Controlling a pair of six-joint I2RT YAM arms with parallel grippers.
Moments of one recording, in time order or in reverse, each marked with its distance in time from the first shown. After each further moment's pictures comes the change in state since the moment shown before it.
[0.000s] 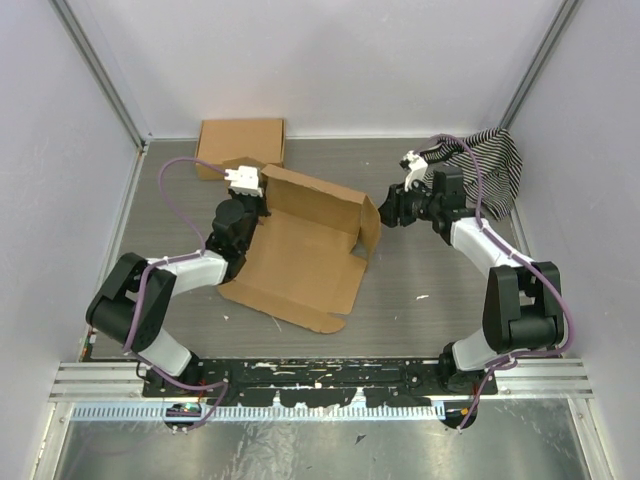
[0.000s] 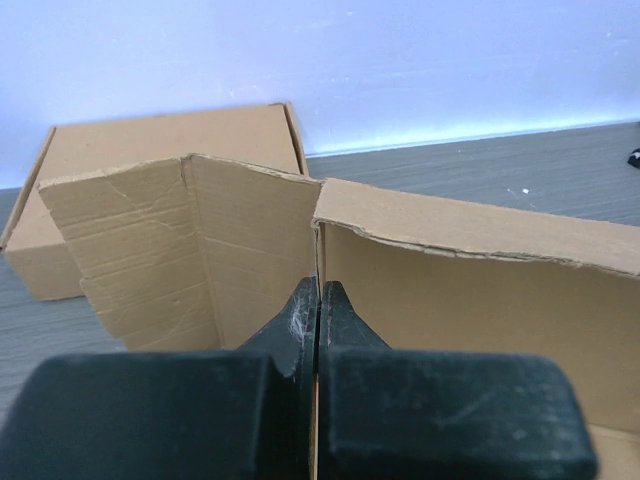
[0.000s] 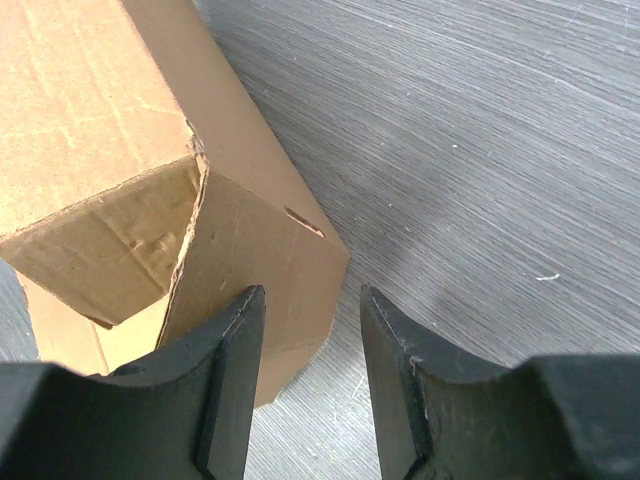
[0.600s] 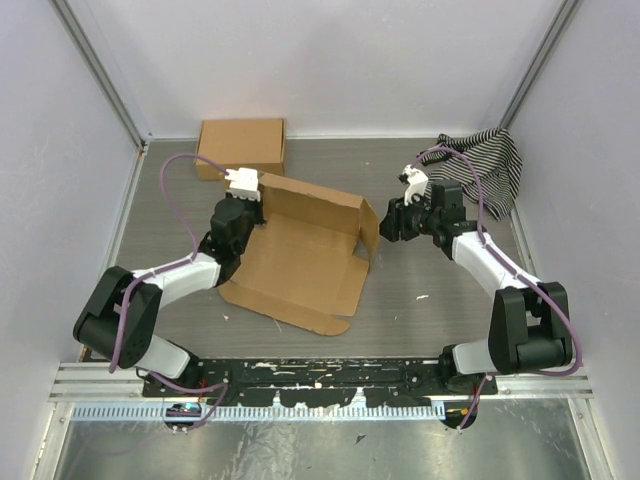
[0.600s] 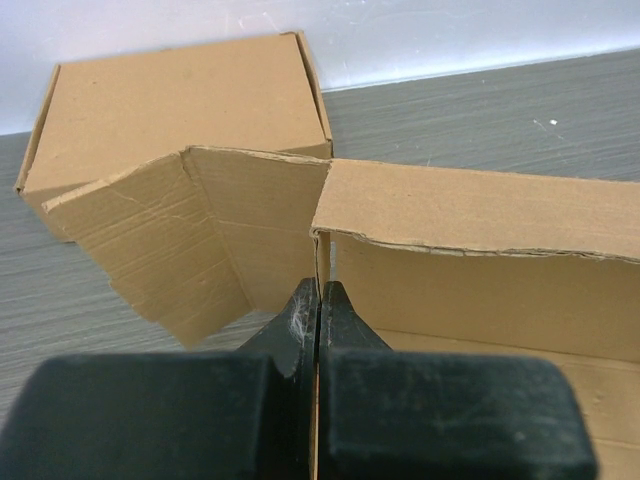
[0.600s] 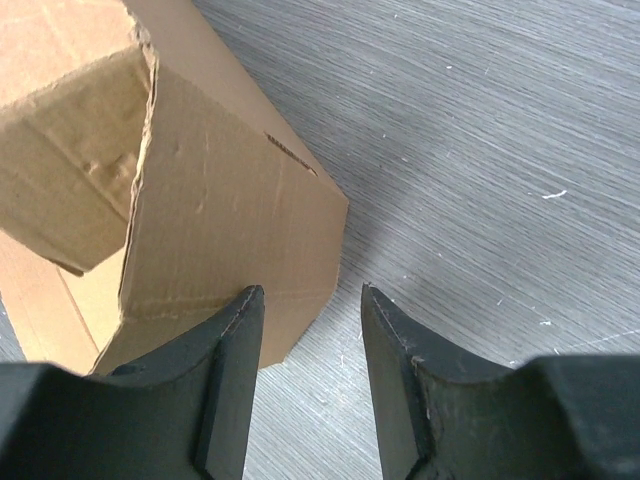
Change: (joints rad) left arm 0.002 -0.098 -0.018 -0.232 -0.005 -0.002; right arm 0.037 -0.113 -0.092 -0.078 0.114 -0.018
